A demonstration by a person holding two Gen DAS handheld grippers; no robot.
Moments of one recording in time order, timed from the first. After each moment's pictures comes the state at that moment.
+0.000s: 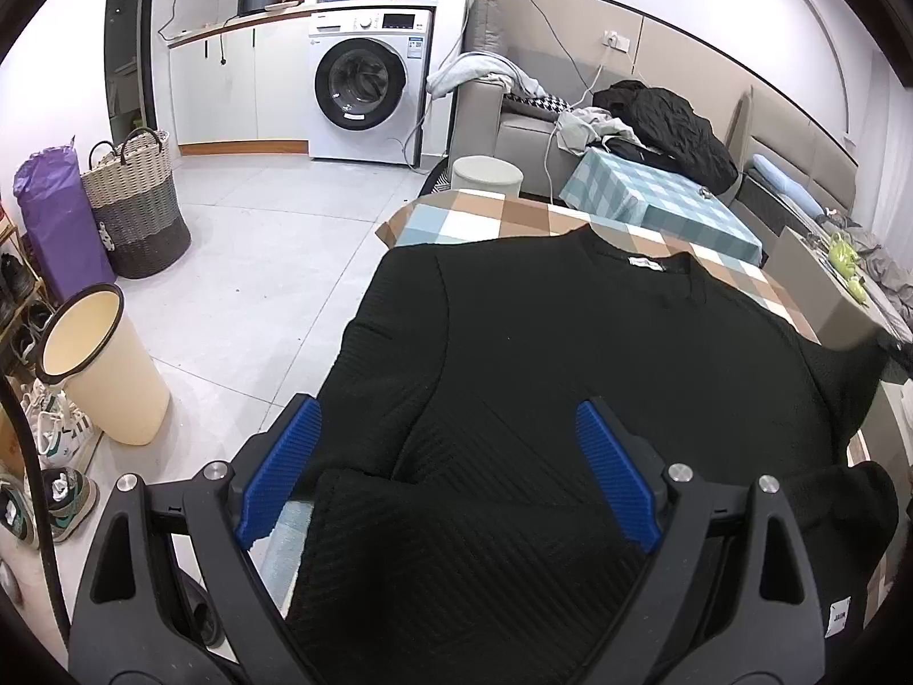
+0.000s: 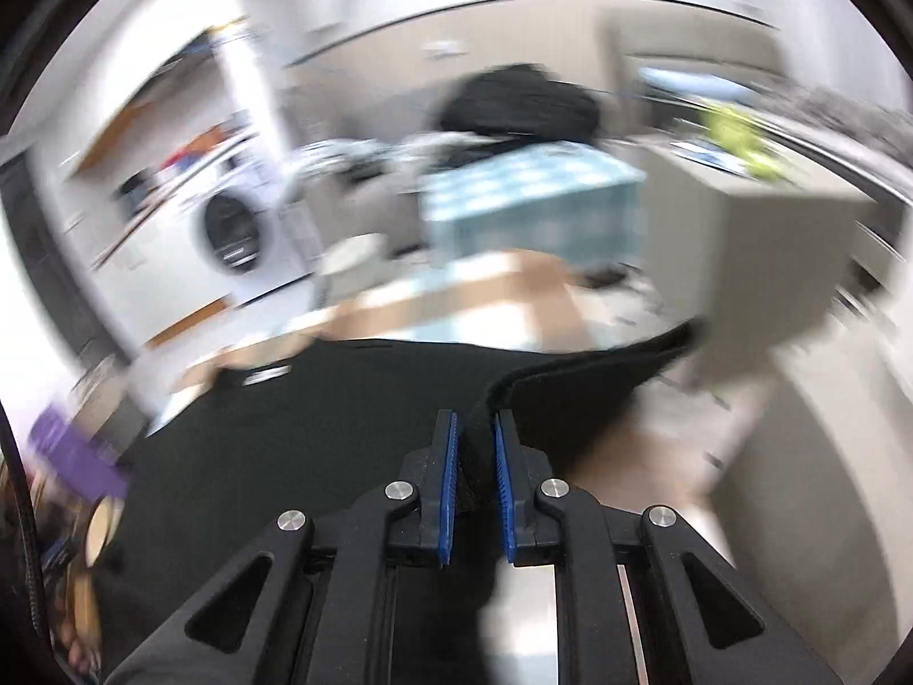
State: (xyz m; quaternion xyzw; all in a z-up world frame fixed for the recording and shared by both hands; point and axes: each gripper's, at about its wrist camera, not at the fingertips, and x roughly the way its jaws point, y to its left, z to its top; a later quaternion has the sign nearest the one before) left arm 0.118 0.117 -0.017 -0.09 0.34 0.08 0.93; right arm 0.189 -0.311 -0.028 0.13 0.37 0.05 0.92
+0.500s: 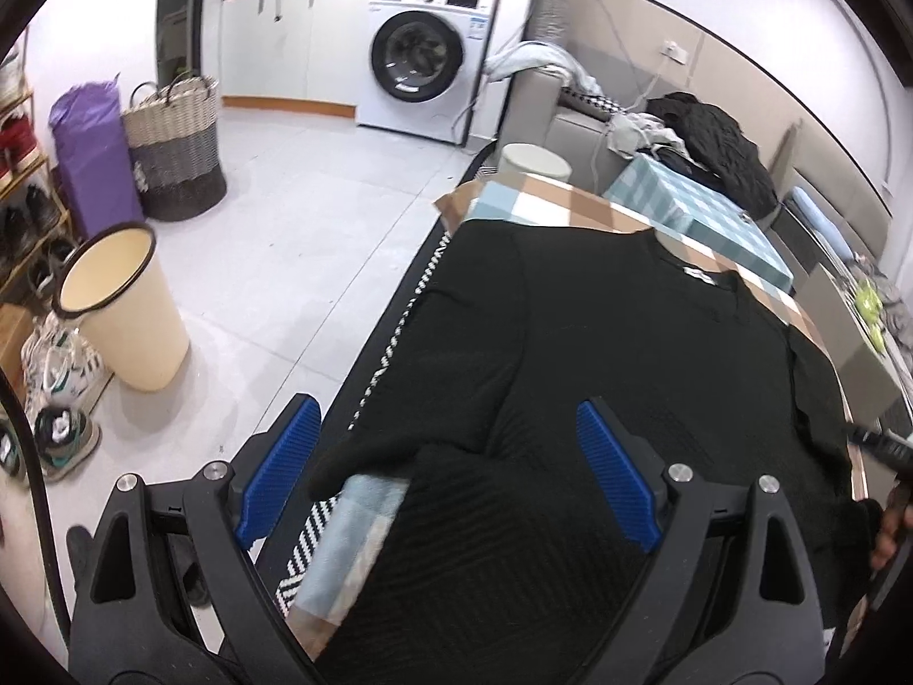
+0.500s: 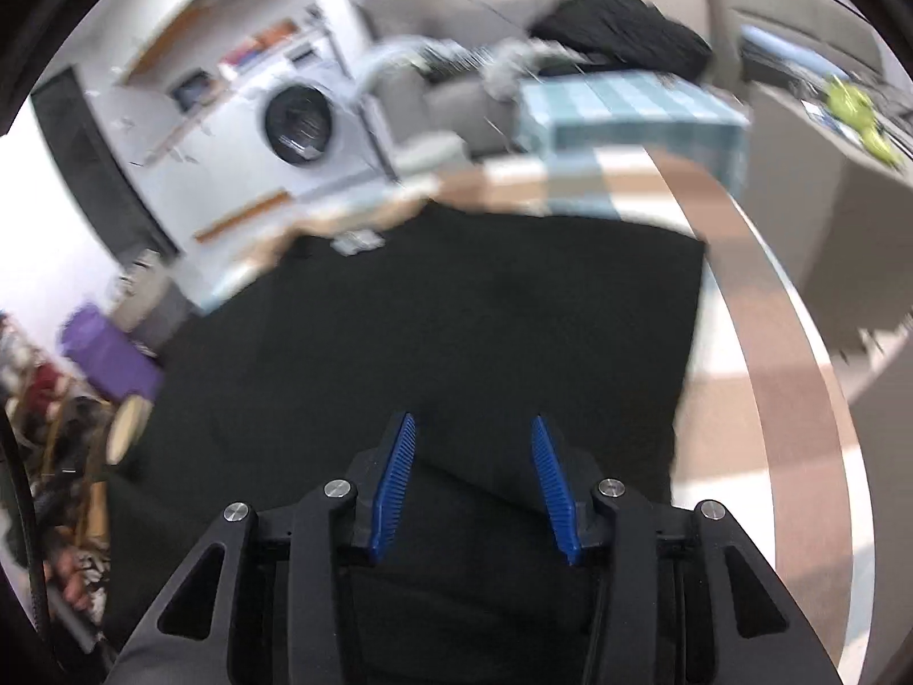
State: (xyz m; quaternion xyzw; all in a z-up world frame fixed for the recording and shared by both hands) left arm 0.102 0.169 -0.040 -0.15 0.36 0.14 0.91; right arm 0.199 -0.243 -0.093 0.09 0.48 0.05 0.87
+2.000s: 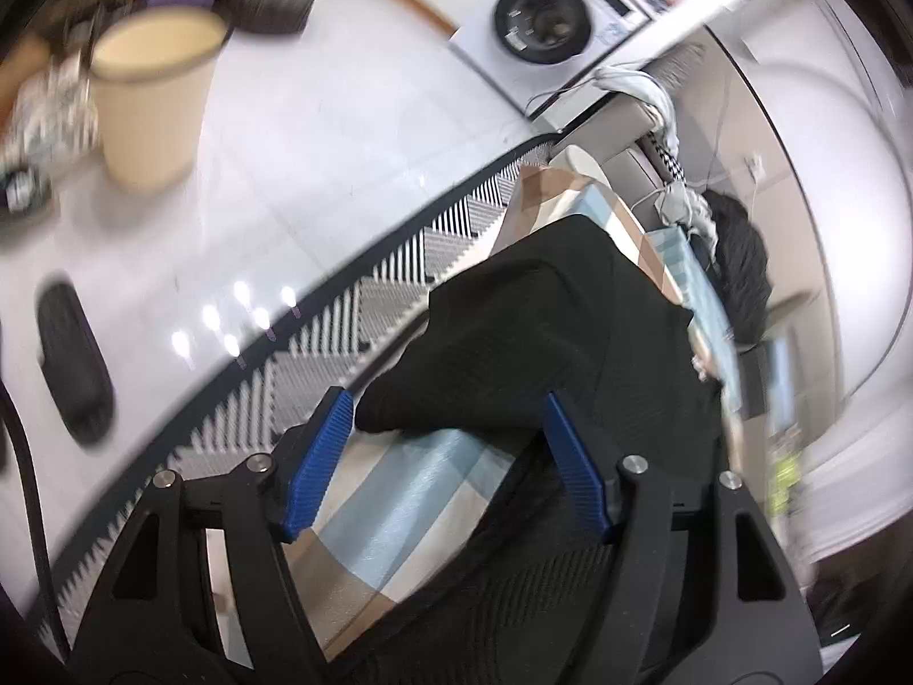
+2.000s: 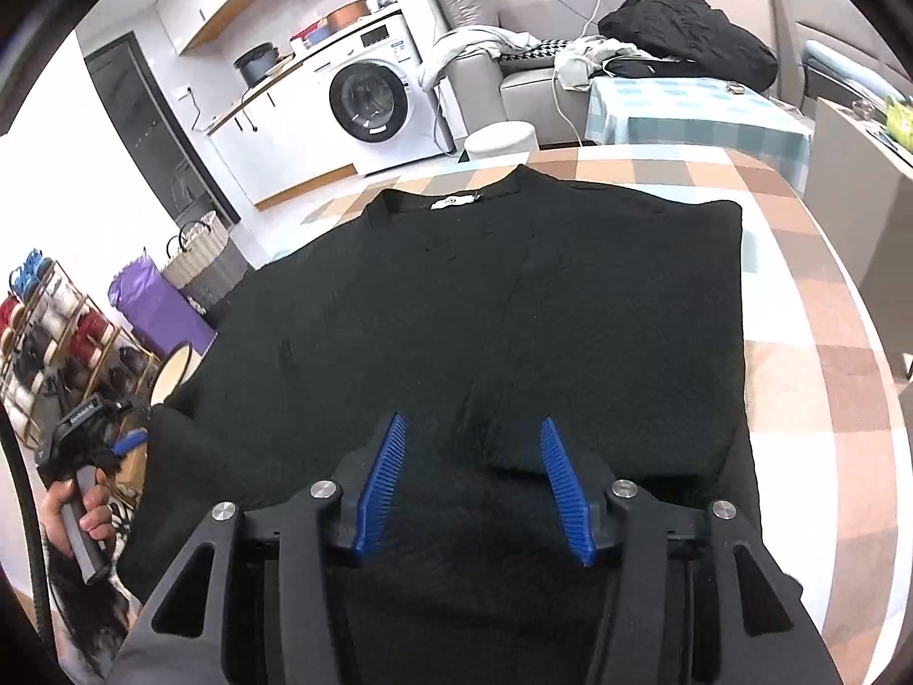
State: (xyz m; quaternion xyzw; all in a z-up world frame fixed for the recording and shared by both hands) left arm 0.071 0.267 -0.111 -0.44 0.37 0.14 0.80; right arm 0.147 -0.214 -0.074 0.11 0.46 0.16 0.87
